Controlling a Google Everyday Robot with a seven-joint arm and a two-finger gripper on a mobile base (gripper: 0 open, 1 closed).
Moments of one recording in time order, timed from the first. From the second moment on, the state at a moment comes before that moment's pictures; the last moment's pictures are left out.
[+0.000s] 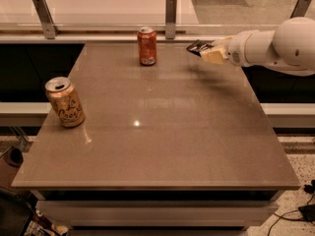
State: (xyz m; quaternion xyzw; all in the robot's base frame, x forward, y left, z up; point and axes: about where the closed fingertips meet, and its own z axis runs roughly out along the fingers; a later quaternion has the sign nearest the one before) arm 0.739 -0.189 0.901 -0.33 0.77 0.07 0.54
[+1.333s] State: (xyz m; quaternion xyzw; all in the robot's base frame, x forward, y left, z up) arm 0.792 -0.113 0.876 -0.27 0.79 0.08 0.54
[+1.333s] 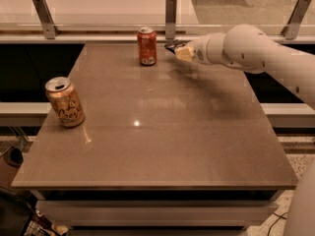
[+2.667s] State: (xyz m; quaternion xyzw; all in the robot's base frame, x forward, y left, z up) arm 0.790 -0.072 0.867 -0.25 0.78 0.14 0.56
